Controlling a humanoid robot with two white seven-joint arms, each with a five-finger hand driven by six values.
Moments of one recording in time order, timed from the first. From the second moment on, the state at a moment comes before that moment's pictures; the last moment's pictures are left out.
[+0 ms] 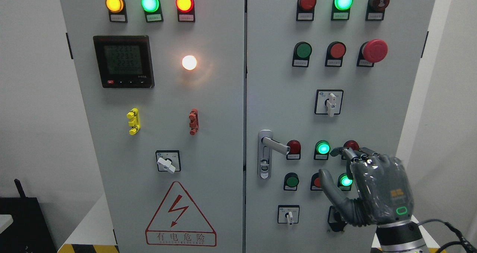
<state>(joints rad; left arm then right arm) 0.05 -0.05 -0.10 0.00 0.20 -0.11 0.00 -0.52 -0.67 0.56 -2.03 0.80 0.43 -0.33</state>
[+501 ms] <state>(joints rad) 0.05 -0.05 -0.10 0.00 0.20 -0.11 0.00 -0.57 -0.81 0.61 -2.06 0.71 0.25 -0.36</state>
